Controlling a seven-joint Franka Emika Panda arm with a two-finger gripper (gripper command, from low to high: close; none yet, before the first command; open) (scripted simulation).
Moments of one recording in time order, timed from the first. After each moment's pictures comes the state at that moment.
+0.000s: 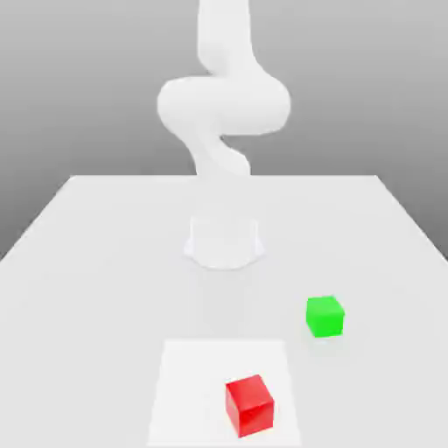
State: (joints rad) arm 0.02 -0.71 -0.01 -2.32 0.01 2.34 0.77
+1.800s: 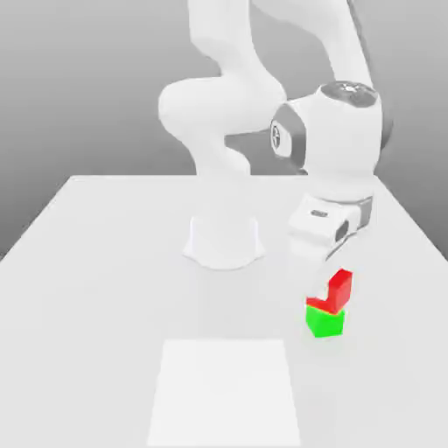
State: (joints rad) arm 0.44 -0.28 0.14 -2.95 0.12 2.67 0.16
